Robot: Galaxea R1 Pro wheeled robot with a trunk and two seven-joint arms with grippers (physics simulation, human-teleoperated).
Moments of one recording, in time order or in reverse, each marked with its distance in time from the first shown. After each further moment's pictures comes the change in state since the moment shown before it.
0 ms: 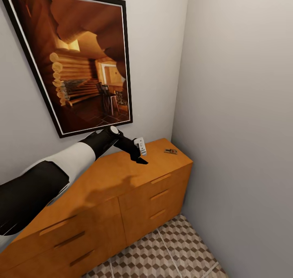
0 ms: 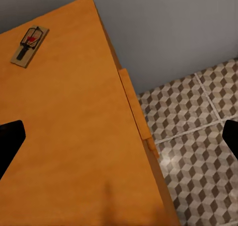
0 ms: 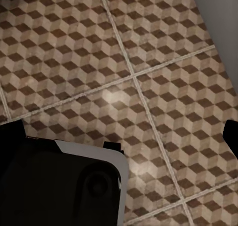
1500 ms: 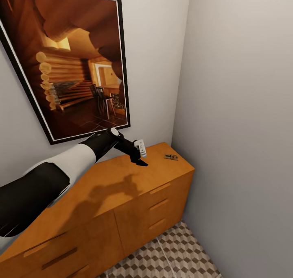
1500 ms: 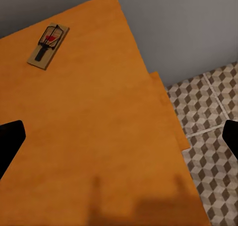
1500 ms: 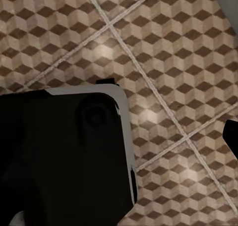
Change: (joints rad) left arm 0.012 -0.003 -0.003 0.006 -0.001 0.001 0.001; right arm 0.000 -0.003 -0.228 0.109 0.000 0.166 0.001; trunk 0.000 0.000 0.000
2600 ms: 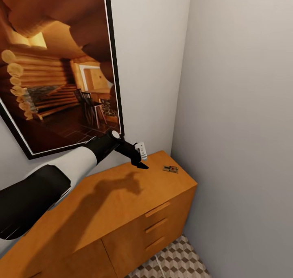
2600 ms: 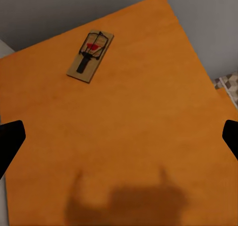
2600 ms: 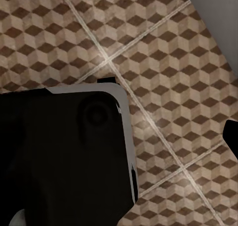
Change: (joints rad) left arm 0.022 -0.005 -0.002 0.000 0.000 -0.001 0.003; right arm 0.000 0.001 0.000 0.001 0.003 0.002 0.002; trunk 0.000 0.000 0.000
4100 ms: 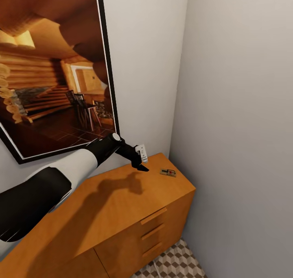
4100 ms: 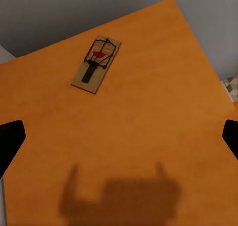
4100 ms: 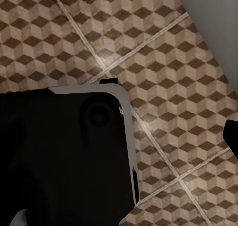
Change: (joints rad) left arm 0.018 -0.003 -0.001 0.000 0.000 0.000 0.001; right arm 0.000 0.000 0.002 0.000 0.007 -0.005 0.008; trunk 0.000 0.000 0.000
